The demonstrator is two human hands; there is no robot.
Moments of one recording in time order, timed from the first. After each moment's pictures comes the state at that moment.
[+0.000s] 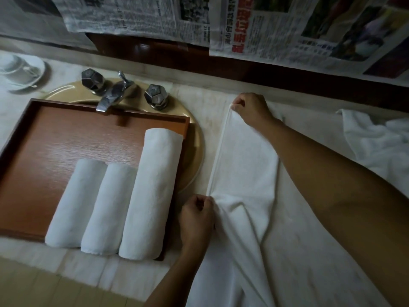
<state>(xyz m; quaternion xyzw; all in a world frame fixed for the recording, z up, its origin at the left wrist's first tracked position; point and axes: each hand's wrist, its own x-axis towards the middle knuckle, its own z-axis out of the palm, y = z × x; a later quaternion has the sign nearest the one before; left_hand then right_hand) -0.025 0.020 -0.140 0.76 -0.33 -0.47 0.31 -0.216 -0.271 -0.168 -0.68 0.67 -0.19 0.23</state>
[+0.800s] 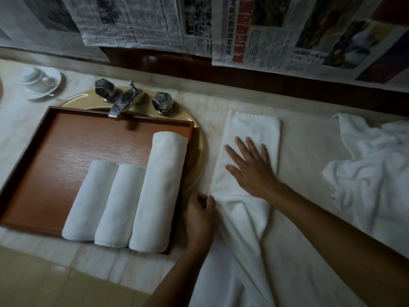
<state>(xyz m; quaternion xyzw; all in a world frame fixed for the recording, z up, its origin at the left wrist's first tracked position) -0.027 0.022 -0.133 0.77 -0.33 -0.45 0.31 -0.204 -0.093 -0.187 -0.80 0.60 0.01 0.09</state>
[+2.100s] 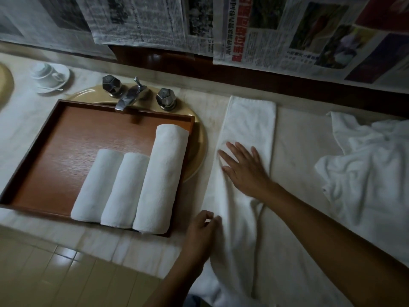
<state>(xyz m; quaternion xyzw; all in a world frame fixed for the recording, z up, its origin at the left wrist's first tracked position) -0.015 0.091 -0.127 0.71 -0.28 -0.60 0.24 -0.198 -0.067 -0.182 -0.83 0.55 0.01 0.08</state>
